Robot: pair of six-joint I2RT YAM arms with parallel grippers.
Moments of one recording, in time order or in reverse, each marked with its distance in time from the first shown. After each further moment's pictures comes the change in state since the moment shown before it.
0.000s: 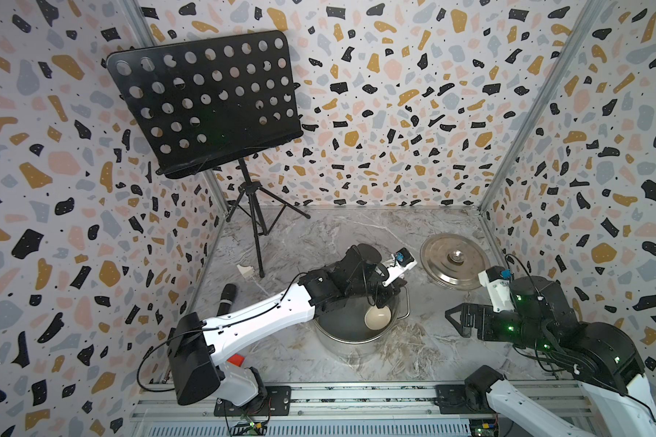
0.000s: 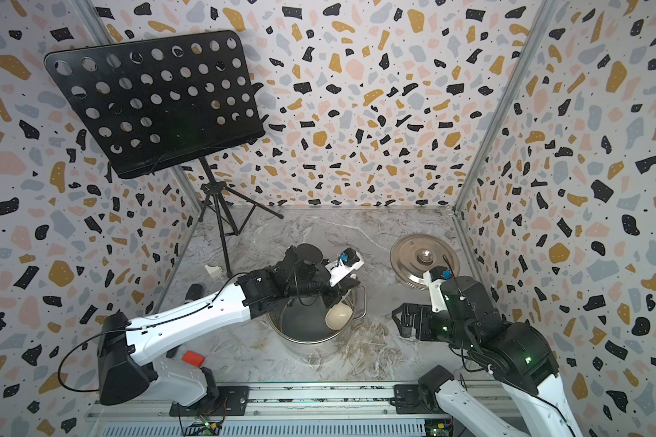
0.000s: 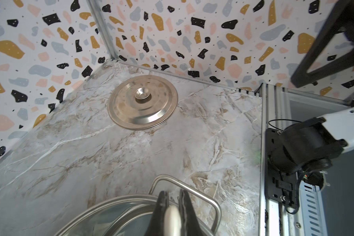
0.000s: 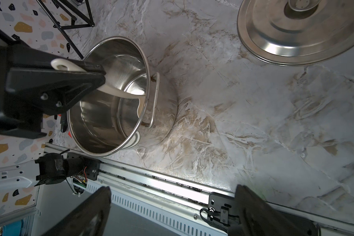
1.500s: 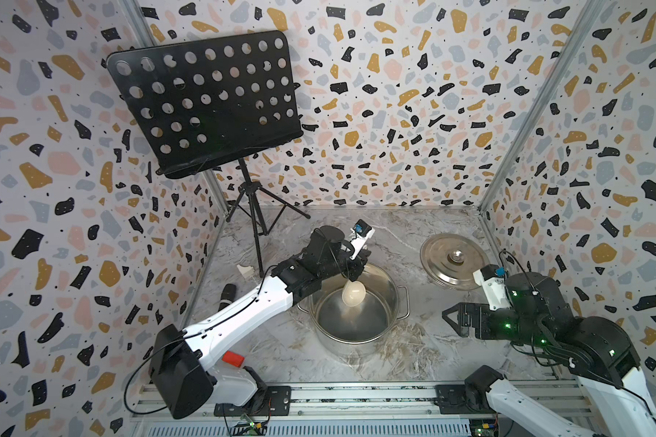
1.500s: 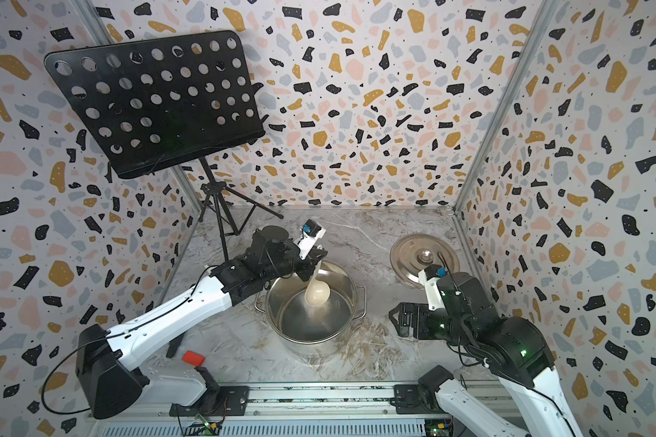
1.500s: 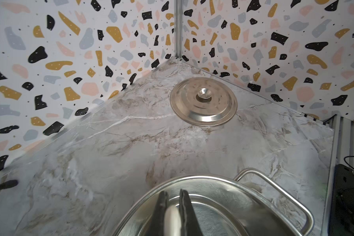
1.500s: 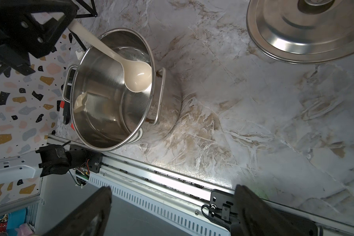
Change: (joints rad) left arm 0.245 -0.038 -0.051 0.052 -0.035 -0.059; right arm 0.000 0.029 0.015 -0.009 -0.035 -0.026
